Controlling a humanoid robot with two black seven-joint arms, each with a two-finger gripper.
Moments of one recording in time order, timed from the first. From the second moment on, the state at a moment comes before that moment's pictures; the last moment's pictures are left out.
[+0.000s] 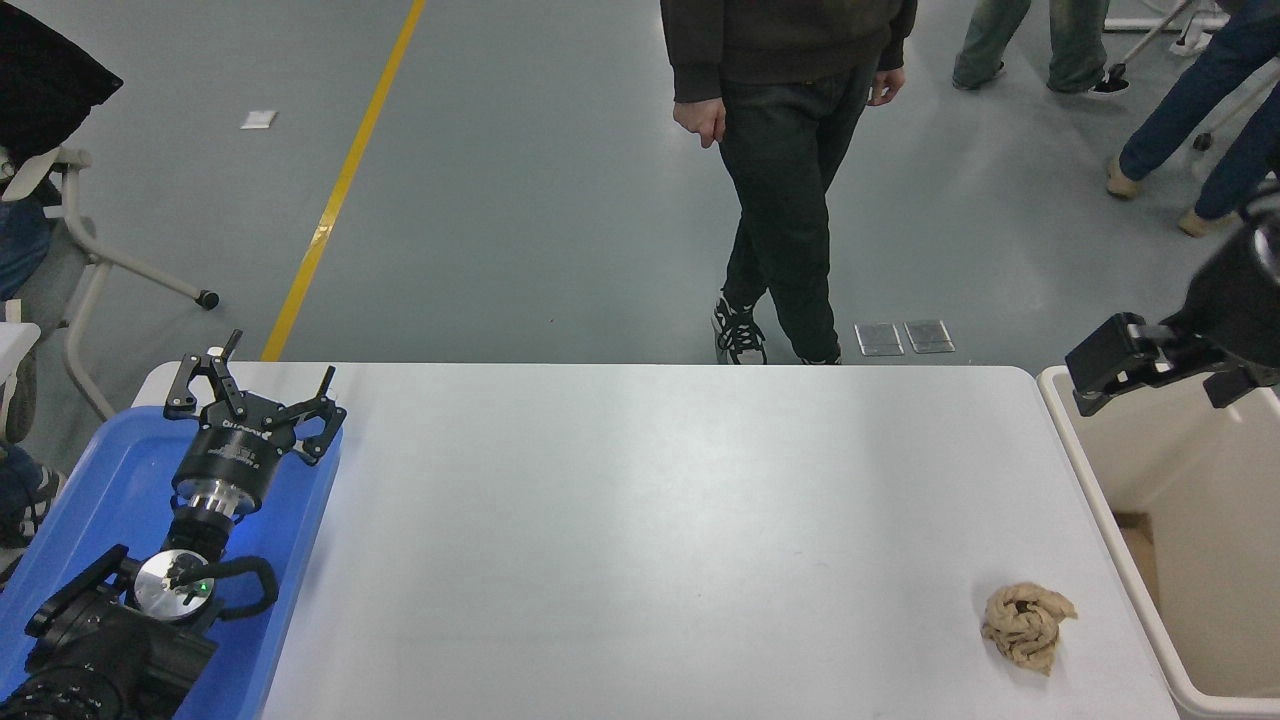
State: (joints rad) left arm -0.53 0.22 -1.15 -0.31 -0.10 -0.79 -0.16; right arm 2.27 -0.62 -1.45 1.53 -0.52 0.63 -0.02
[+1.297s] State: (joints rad) left arm -0.54 0.22 -1.14 -0.31 -0.10 -0.79 -0.16; right arm 1.30 -0.52 -1.01 1.09 -0.61 0.40 -0.02
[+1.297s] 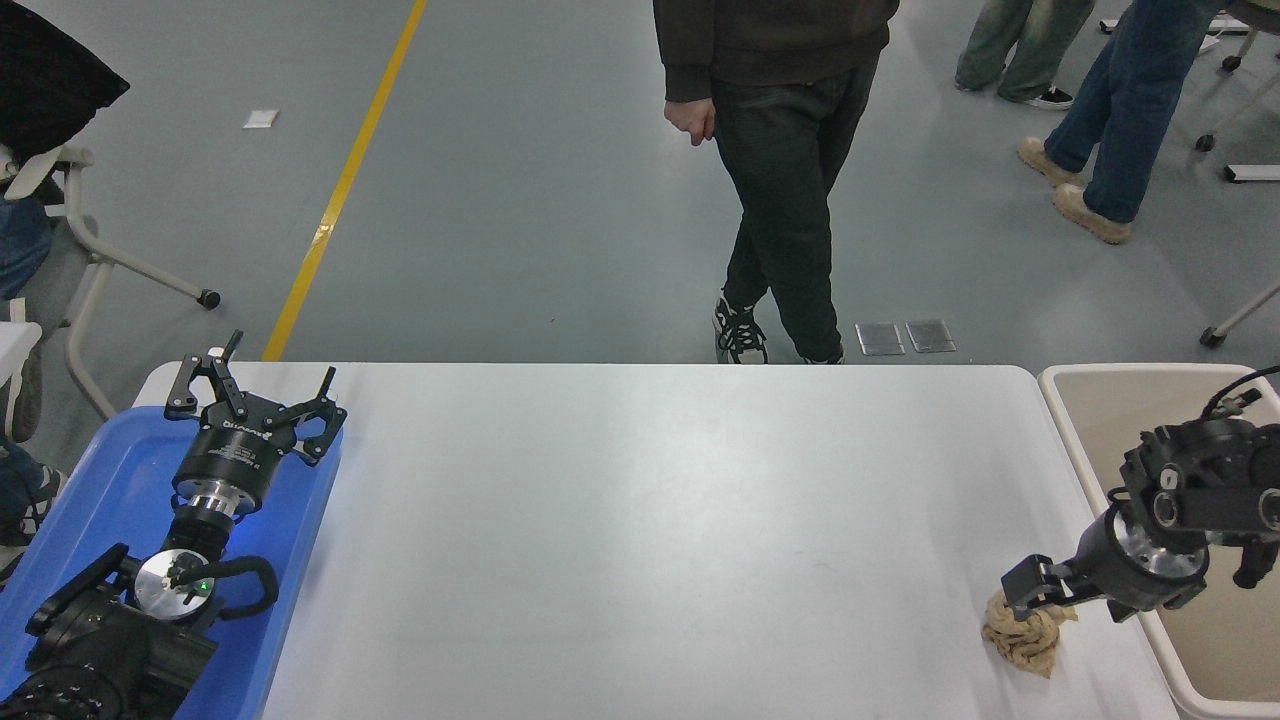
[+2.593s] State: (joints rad) left arm -0.54 0.22 -1.14 -0.31 -0.10 -0.79 -0.16; right arm 1.41 -0.60 -1.06 1.15 -0.60 0.36 -0.02
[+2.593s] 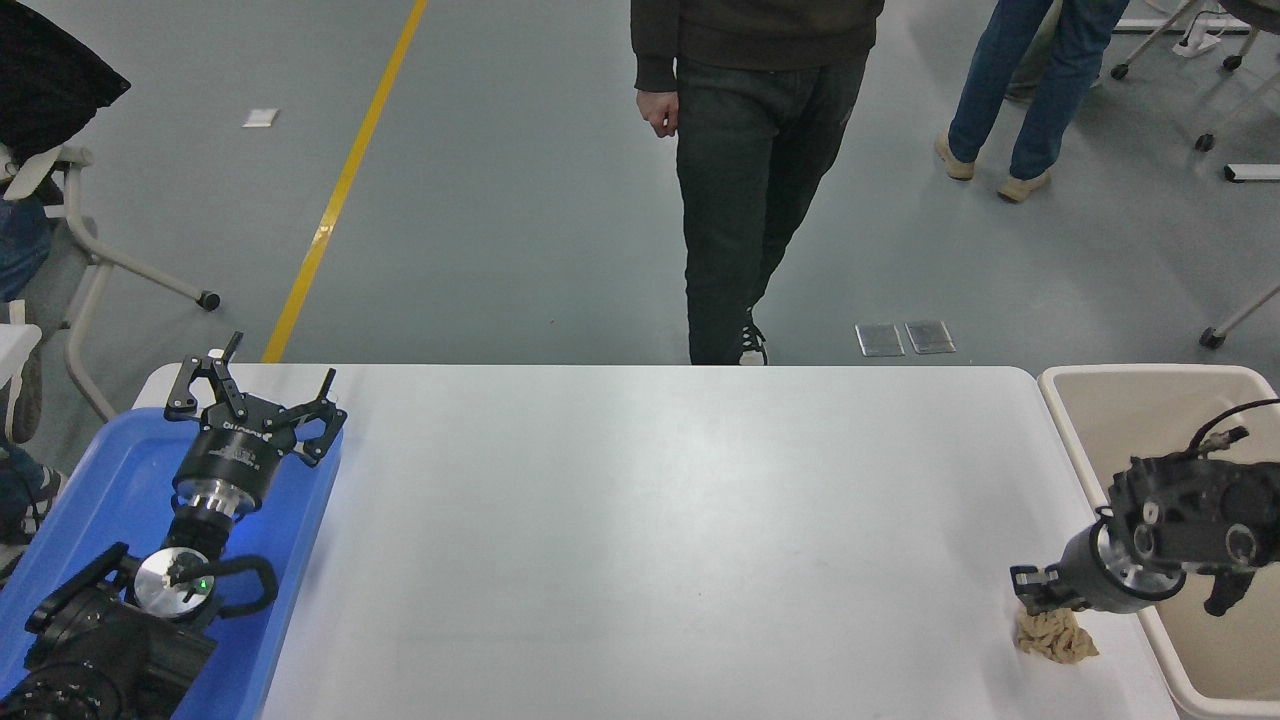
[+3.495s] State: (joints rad) left arm -0.54 0.22 -1.14 -0.31 -0.10 -0.79 -0.16; right arm 2.43 -0.69 -1.43 1.51 -0.60 0.73 -0.02
